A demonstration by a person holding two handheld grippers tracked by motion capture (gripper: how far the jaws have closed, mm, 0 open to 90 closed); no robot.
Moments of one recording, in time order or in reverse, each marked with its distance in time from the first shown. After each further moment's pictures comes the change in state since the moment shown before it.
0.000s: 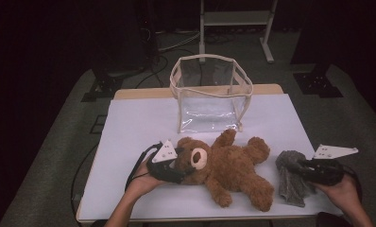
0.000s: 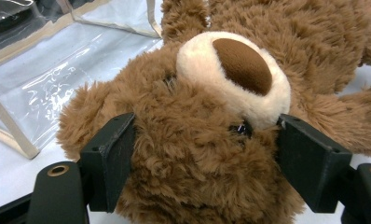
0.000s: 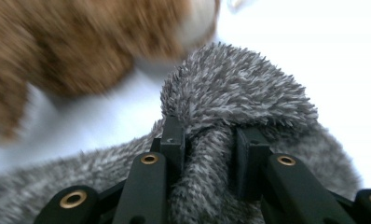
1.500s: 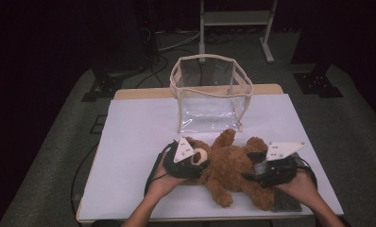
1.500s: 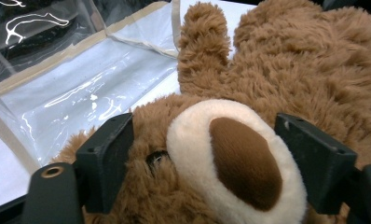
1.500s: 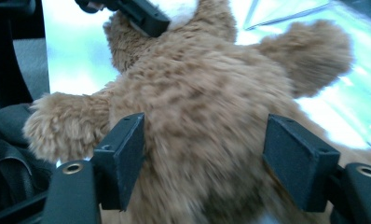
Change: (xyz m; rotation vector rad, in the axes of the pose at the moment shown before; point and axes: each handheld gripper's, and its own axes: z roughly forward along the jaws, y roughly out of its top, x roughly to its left) left arm -0.024 0.025 0.031 -0.030 0.168 -0.049; right arm 0.088 0.078 0.054 -0.041 0.193 -0.246
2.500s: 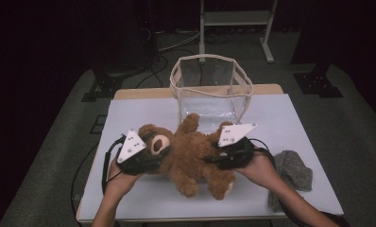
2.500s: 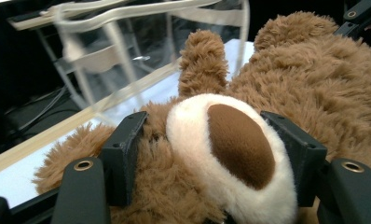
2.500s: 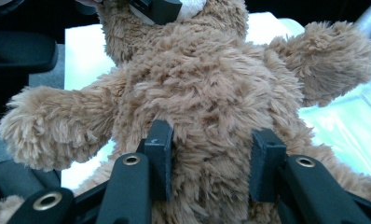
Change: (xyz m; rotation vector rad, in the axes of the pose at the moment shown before) left arm 0.044 0.008 -0.104 -0.132 0.145 -0.002; right arm 0.034 0.110 0.057 -0.002 0.054 -0.137
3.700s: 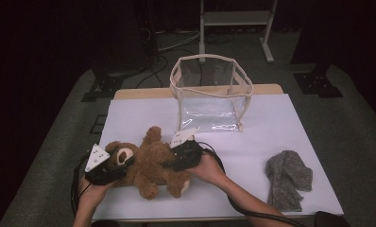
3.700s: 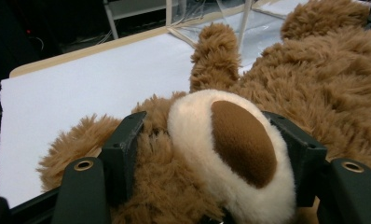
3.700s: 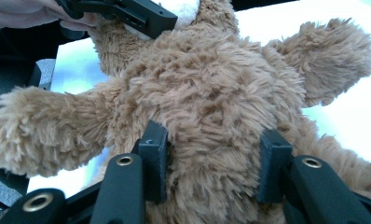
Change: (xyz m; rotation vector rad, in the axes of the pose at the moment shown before) left arm 0.063 -0.101 -0.048 0.119 0.176 -0.183; right arm 0.006 0.018 0.150 -0.004 0.154 0.077
